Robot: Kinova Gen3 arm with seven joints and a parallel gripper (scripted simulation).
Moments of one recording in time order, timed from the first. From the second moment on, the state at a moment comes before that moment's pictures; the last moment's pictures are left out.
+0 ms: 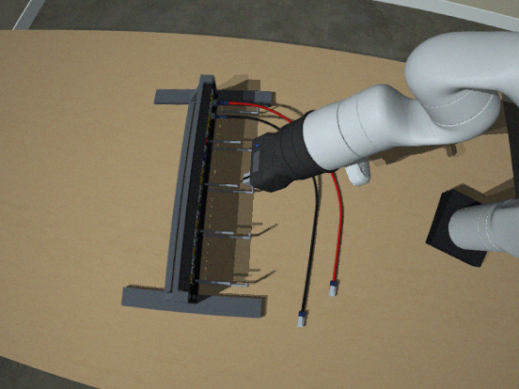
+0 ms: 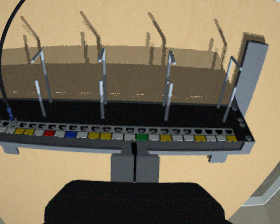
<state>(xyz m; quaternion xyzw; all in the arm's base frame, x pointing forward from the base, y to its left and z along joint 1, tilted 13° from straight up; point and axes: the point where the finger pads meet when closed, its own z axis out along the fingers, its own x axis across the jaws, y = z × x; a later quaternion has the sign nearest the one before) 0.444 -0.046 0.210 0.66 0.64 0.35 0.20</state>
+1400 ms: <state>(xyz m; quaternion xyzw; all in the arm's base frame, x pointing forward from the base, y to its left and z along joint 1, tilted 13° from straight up) 0.484 -0.045 0.172 0.66 0.63 0.35 0.20</state>
